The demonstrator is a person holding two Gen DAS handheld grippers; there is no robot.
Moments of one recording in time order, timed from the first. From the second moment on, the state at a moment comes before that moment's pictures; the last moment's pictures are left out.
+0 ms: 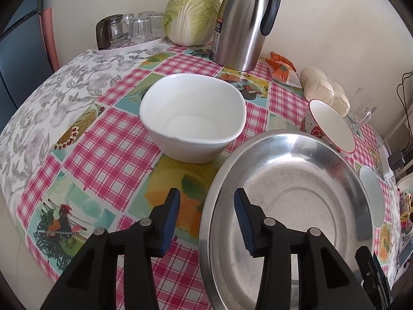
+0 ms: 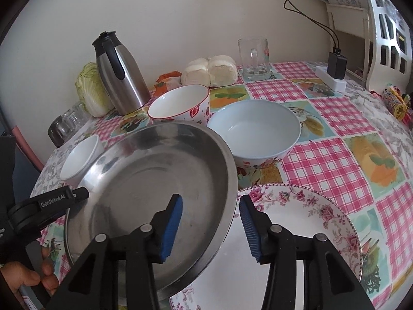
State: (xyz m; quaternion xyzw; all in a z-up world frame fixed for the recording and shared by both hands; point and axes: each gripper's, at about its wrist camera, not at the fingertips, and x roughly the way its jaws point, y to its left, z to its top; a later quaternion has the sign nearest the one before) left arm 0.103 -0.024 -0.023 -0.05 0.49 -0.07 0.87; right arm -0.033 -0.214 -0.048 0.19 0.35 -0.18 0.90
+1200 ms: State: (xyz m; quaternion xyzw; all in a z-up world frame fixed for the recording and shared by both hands) left arm 0.069 -0.042 0.017 0.02 0.45 -0.07 0.89; right arm -0.061 -0.244 -0.021 0.23 0.31 -0.21 0.90
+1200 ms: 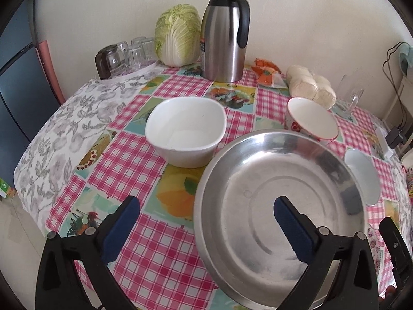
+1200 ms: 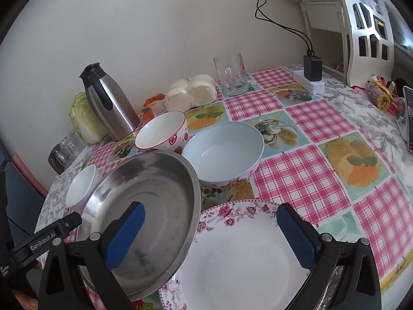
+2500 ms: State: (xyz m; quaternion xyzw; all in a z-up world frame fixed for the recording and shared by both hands) left arm -0.035 -0.085 0.018 -0.08 0.46 -0.13 0.87; right arm -0.152 -0.310 -0.061 0.33 0.33 -0.26 0.85
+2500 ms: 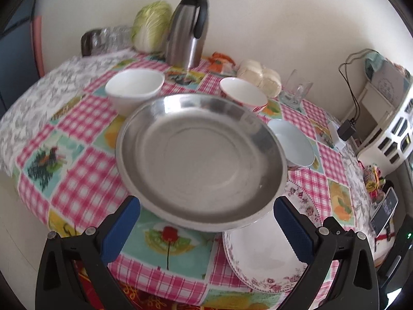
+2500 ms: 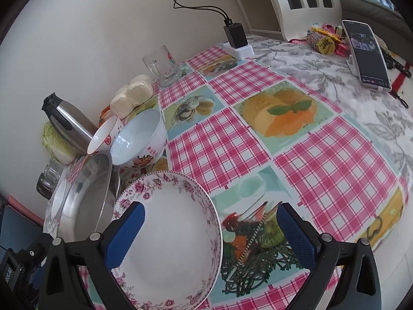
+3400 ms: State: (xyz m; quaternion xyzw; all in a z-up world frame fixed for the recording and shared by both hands) left arm -0.028 -0.128 -0.049 -0.08 0.58 -0.17 0.79; right arm -0.133 -0.314 -0.087 0.33 0.37 -0.25 0.83
